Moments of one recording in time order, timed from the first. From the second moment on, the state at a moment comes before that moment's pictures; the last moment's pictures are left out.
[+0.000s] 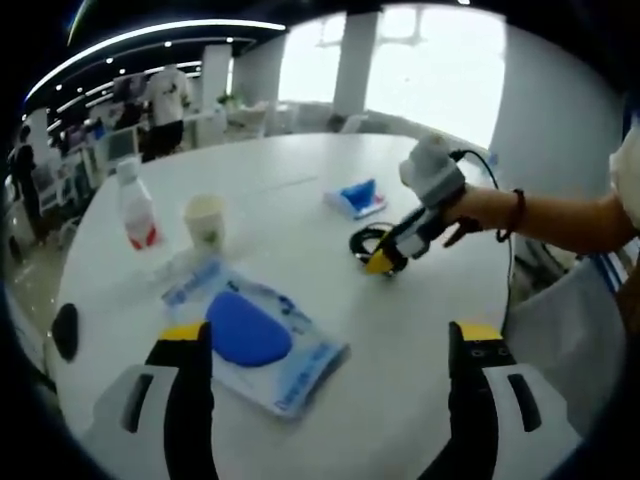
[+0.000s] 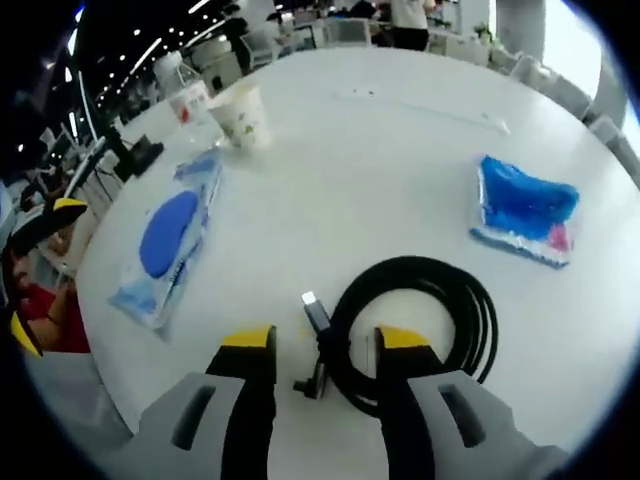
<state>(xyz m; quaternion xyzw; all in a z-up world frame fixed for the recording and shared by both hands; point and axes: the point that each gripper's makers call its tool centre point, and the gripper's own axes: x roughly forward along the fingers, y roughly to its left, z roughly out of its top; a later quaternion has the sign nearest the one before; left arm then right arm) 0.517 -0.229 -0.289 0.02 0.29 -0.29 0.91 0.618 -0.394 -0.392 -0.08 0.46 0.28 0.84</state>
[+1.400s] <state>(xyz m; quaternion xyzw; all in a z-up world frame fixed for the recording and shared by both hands) 0.541 -0.162 -0.275 0.04 0.28 -0.26 0.92 0.551 -0.330 -0.340 0.06 0.44 0.28 0.85</state>
